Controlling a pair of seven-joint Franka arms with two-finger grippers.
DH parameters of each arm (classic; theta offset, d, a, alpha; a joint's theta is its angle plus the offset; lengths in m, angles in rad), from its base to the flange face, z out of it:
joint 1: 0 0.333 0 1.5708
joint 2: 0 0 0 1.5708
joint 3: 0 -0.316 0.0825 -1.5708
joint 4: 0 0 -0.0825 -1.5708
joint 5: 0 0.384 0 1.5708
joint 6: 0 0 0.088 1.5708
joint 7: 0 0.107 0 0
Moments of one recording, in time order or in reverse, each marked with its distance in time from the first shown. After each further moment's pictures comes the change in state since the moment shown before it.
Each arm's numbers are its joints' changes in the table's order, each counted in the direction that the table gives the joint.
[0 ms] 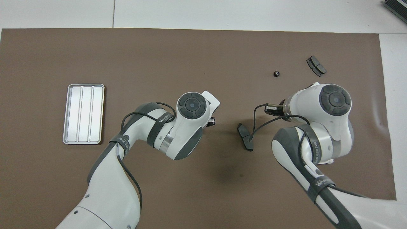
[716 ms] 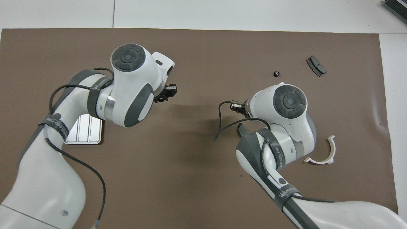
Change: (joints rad) left arm 0.323 0.098 -0.018 0.133 0.000 -0.228 0.202; right arm 0.209 -0.104 -0.006 0.150 0.002 -0.006 0.316
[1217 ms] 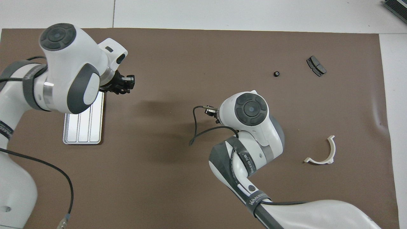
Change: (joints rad) left arm 0.249 0.041 -0.005 -0.054 0.000 -0.069 0.506; right arm 0.144 -0.148 0.000 0.132 -0.074 -0.035 0.246
